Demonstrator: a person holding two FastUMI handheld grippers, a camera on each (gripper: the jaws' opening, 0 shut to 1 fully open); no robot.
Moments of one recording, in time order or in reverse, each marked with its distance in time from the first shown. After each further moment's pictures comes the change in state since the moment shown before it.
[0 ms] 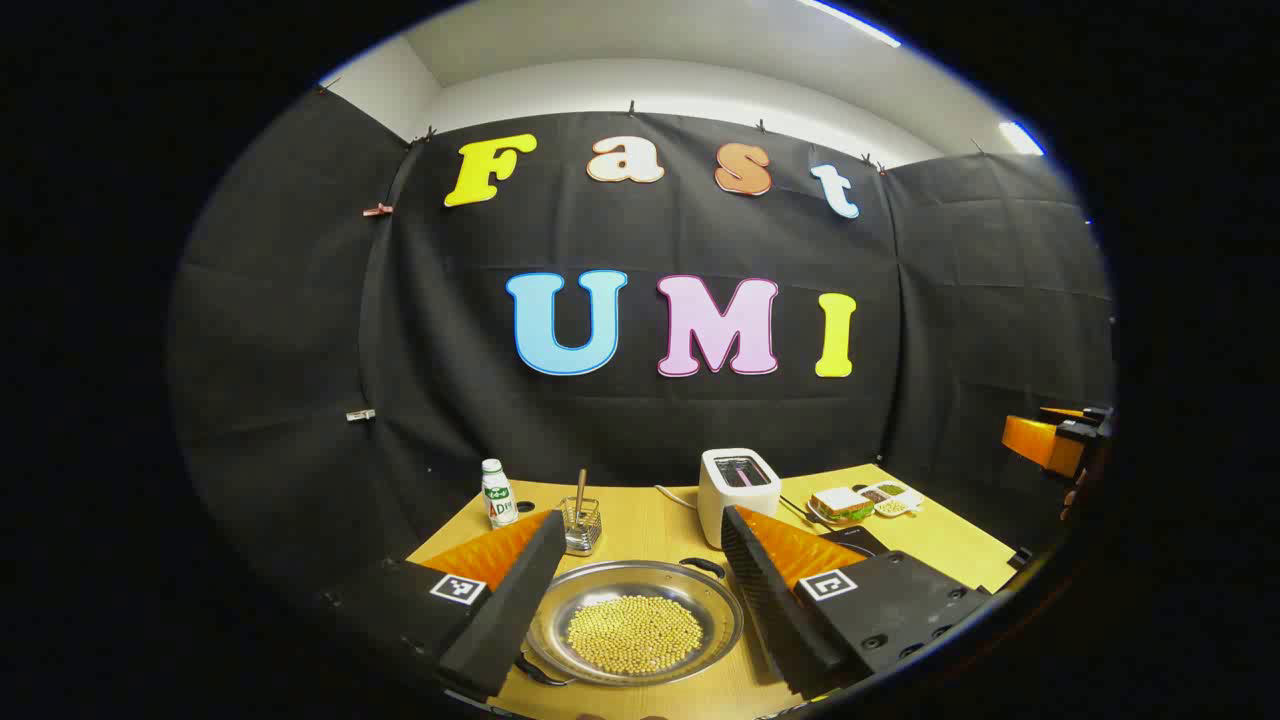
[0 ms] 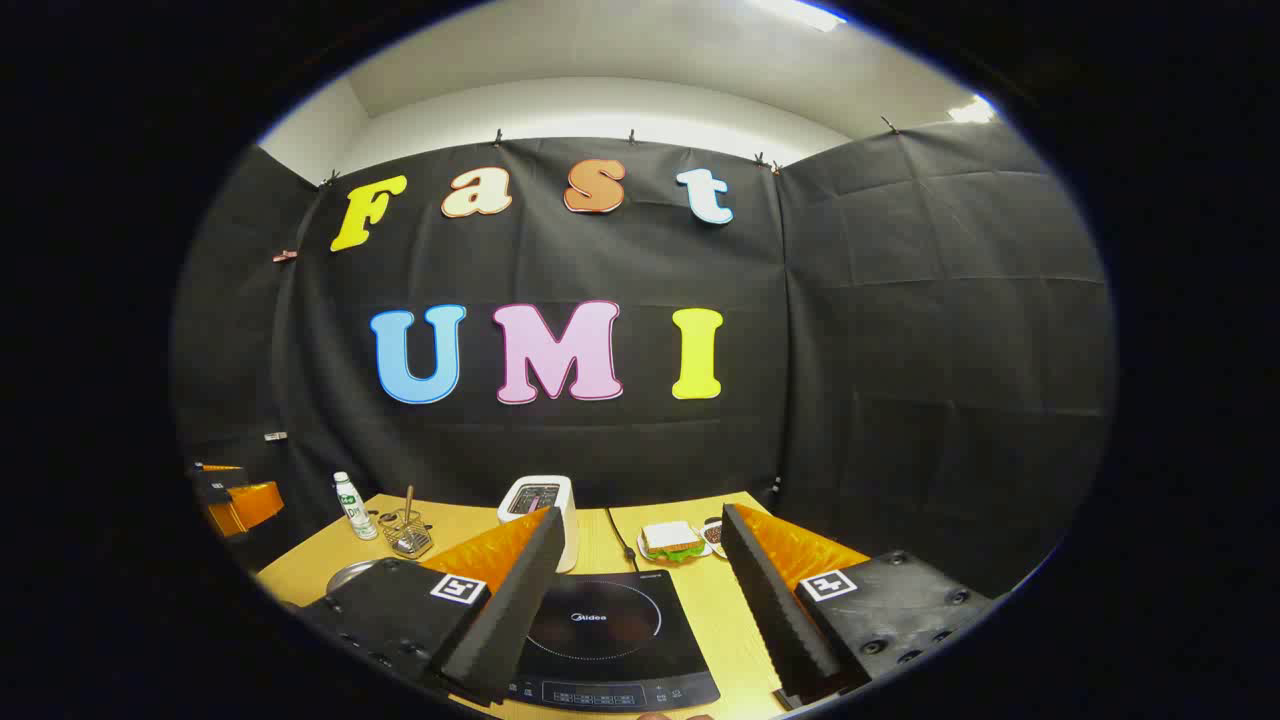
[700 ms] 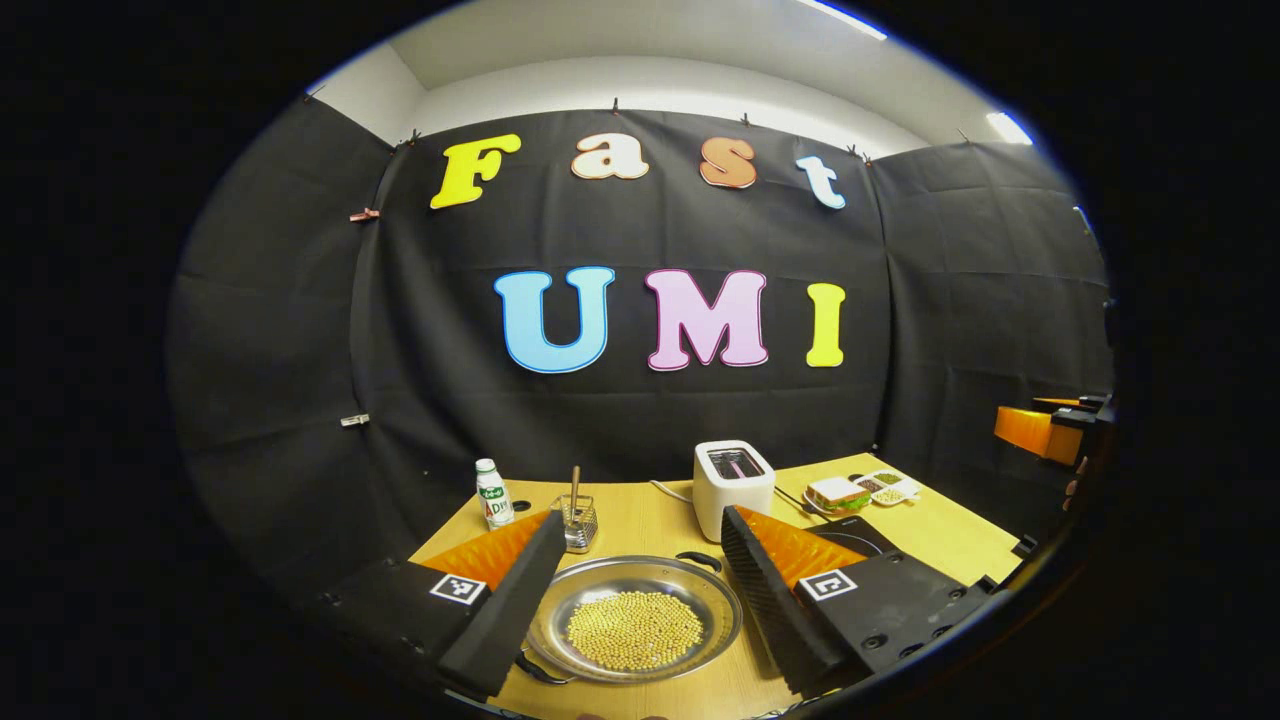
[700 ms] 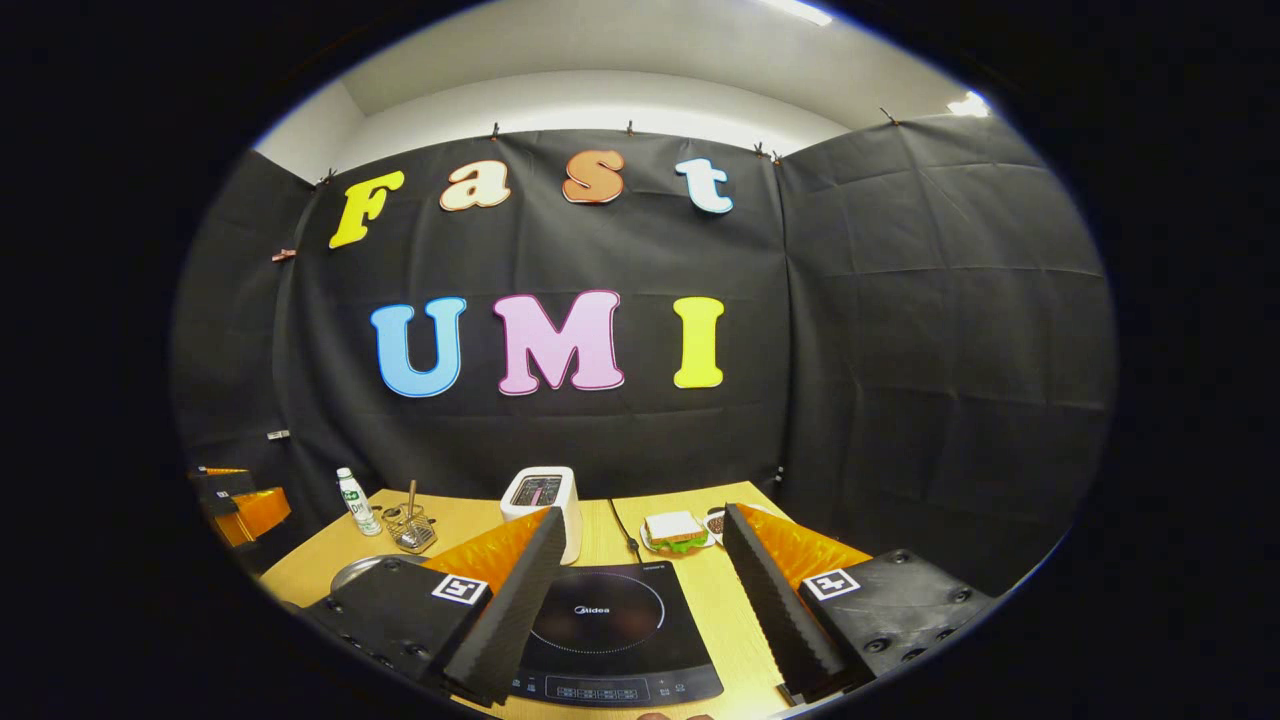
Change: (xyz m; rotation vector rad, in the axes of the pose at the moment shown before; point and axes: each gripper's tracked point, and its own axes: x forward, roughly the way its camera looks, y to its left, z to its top) left arm 0.000 -0.012 -0.005 0.045 0.012 -0.026; right arm -0.001 0.000 -0.009 0.006 0.030 0.009
